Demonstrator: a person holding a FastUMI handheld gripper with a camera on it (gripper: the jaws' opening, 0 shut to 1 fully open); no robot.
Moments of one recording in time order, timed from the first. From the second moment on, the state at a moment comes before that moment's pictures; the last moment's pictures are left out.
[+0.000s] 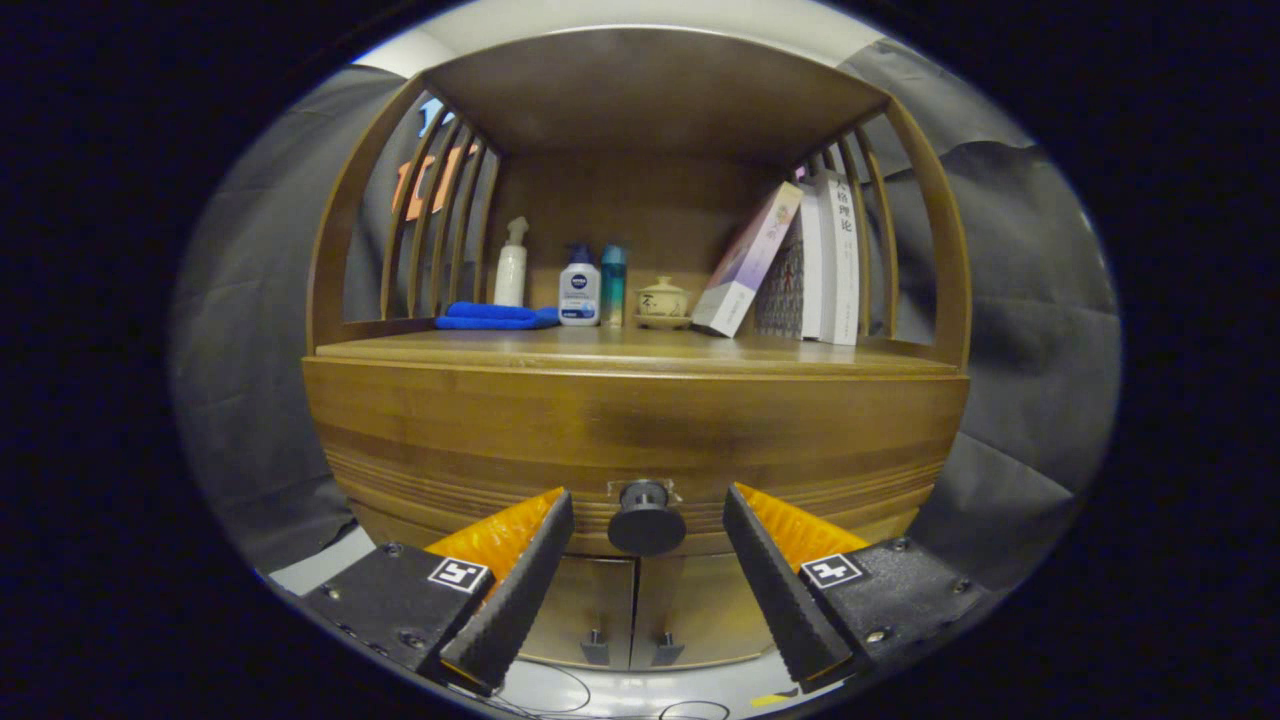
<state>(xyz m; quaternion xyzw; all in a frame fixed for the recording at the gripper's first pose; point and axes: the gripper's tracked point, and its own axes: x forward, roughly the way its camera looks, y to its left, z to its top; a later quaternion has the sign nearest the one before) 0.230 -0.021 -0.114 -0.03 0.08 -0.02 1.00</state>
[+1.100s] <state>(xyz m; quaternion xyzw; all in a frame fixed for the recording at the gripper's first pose) 0.239 -0.028 -0.128 -0.04 0.10 -0.02 0.99</state>
